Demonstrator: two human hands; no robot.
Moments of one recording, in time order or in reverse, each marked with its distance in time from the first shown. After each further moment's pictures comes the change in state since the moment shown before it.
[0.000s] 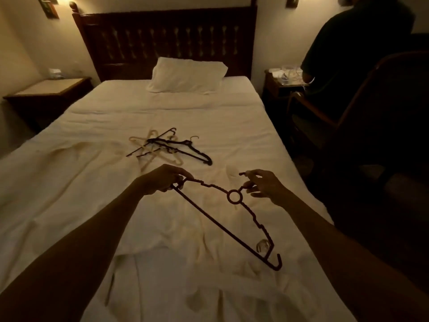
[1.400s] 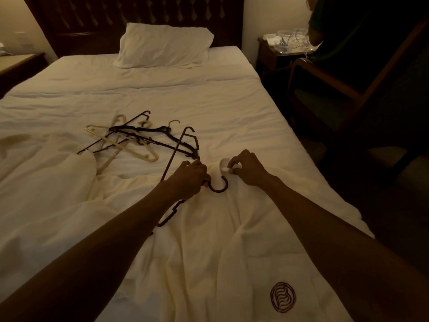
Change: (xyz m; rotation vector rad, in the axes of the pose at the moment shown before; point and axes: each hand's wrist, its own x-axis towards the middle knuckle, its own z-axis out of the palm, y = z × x) left_hand 0.200 -0.019 0.105 1.025 -0.024 0.444; right_hand 0.216 0.073 0.013 -0.794 0.095 -0.354
